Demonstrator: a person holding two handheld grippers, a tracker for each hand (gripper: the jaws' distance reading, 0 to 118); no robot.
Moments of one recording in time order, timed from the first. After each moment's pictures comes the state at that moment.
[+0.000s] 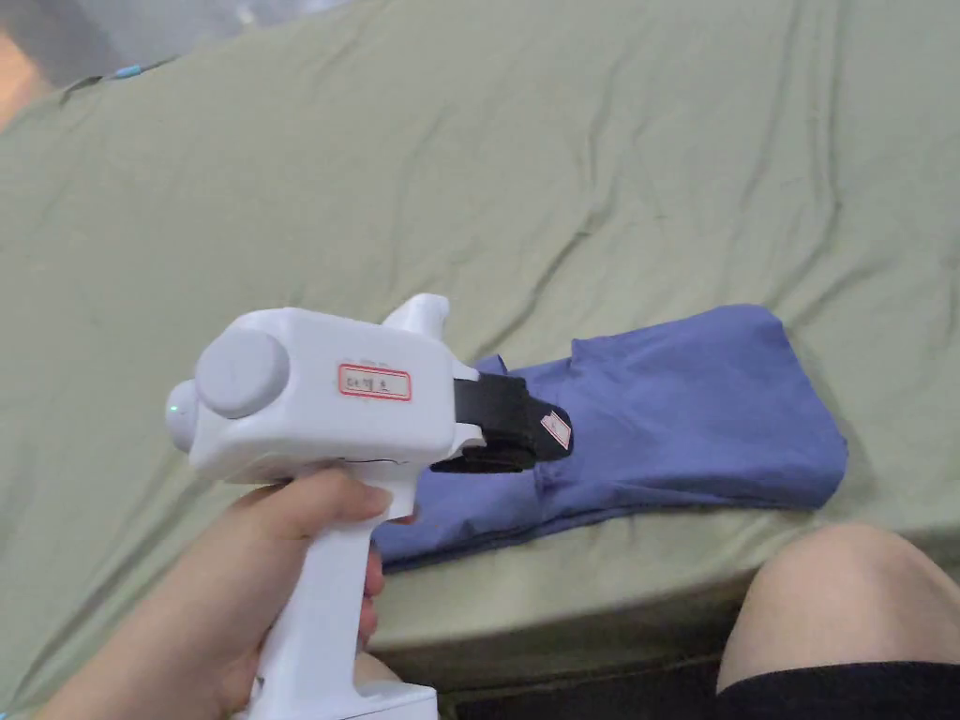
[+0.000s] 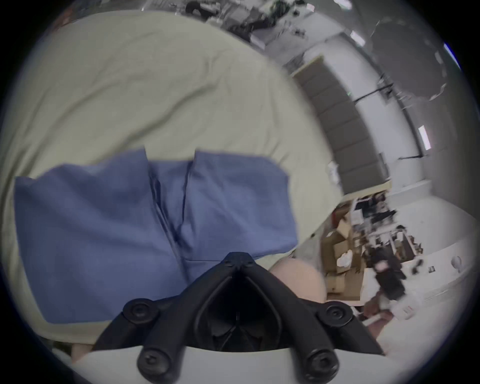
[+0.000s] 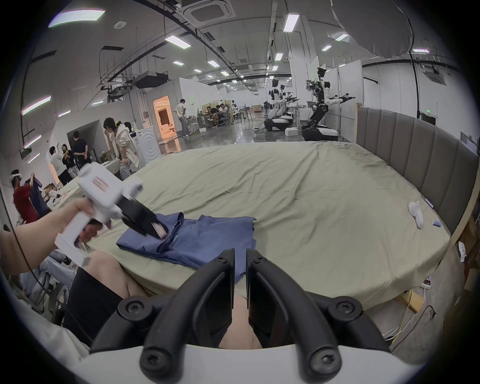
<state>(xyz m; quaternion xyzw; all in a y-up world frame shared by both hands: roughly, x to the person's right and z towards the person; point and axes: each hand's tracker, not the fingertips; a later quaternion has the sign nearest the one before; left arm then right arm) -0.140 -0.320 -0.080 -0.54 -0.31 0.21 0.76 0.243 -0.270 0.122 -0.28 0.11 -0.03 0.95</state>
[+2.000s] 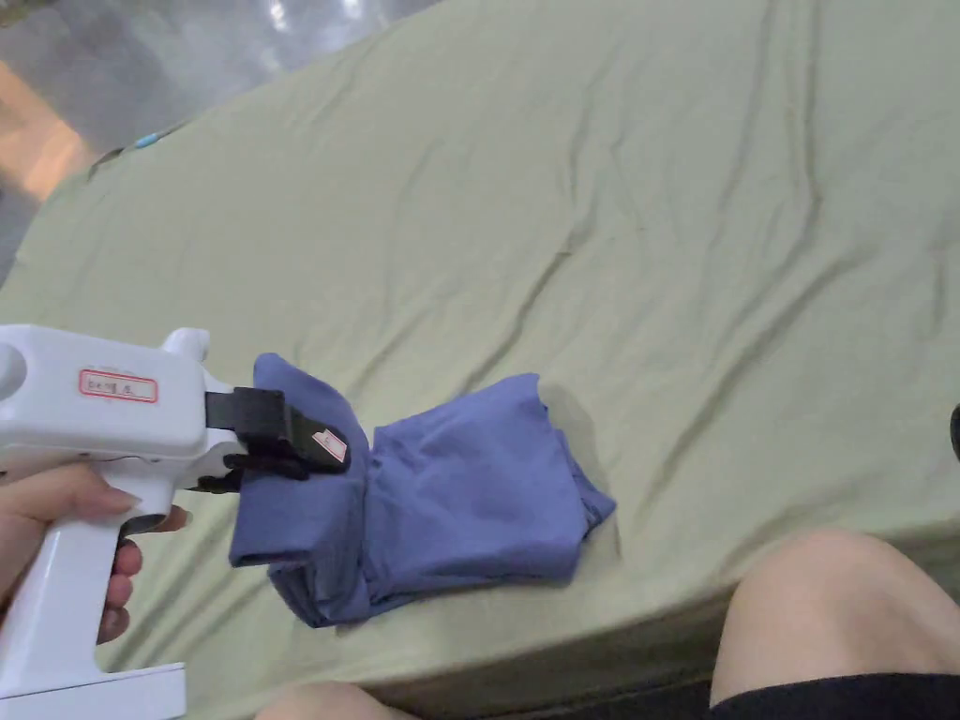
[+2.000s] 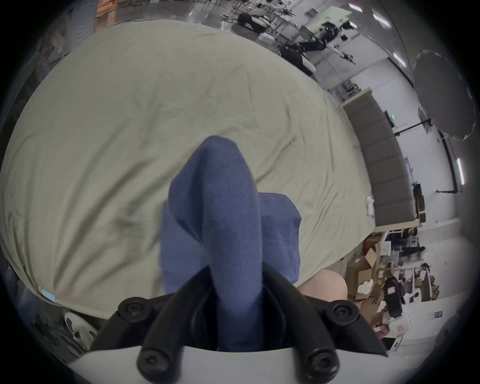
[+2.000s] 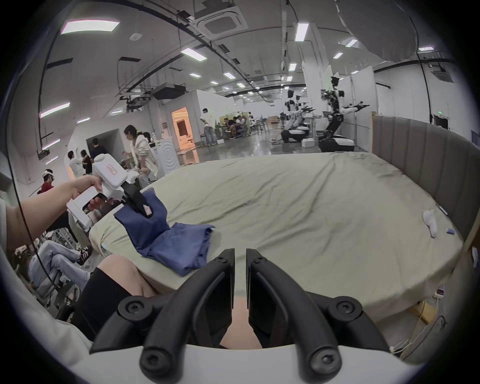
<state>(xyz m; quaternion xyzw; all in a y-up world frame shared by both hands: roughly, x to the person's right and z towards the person) -0.195 -0.291 -0.116 -0.61 -0.14 0.16 0.76 0.272 -0.271 0.139 -0.23 0.16 -0.05 0.96</state>
